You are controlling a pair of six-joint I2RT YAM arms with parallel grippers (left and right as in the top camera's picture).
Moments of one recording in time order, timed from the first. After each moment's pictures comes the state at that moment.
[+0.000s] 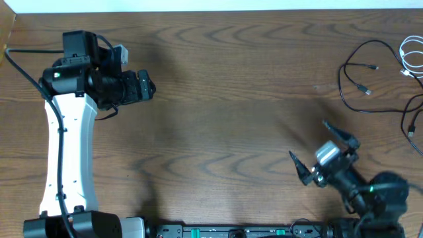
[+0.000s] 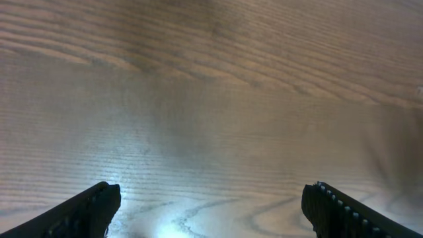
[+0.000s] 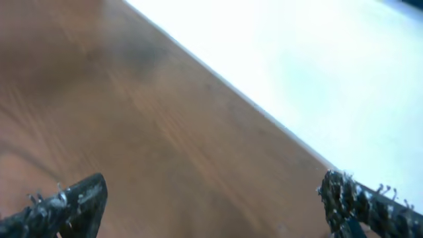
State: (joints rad) left arm 0.13 1.52 1.52 -1.18 0.32 -0.07; right arm 0.00 0.21 0.35 -0.33 -0.58 -0.53
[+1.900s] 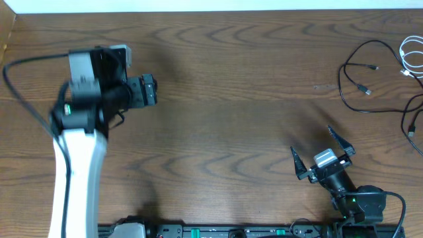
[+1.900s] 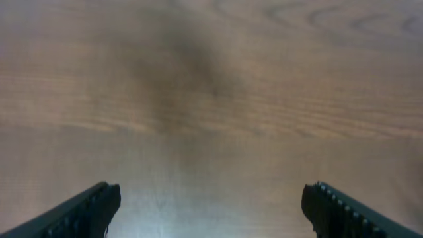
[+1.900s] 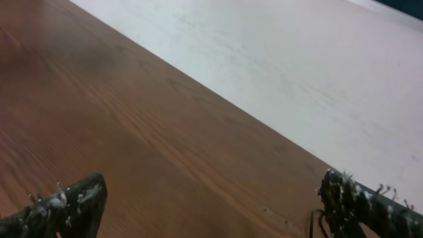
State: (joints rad) left arm 0.05 1.26 1.27 -0.86 0.19 -0.07; right arm 0.00 0.01 0.01 -0.04 -0.44 -0.41
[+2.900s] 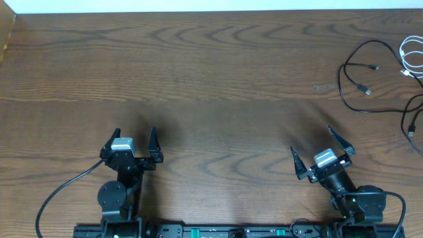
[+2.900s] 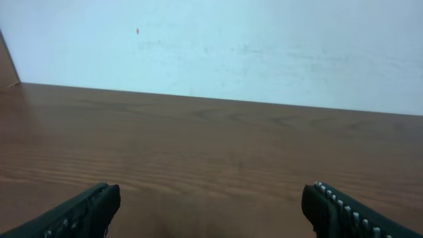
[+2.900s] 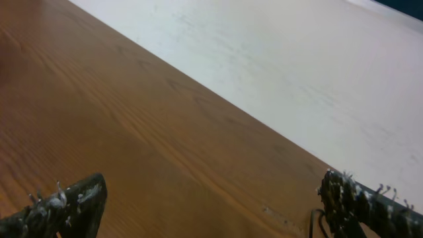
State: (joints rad) left arm 0.04 0.12 0.04 0.03 0.07 -0.09; right arm 0.00 0.01 0.01 -0.04 -0.44 -0.41
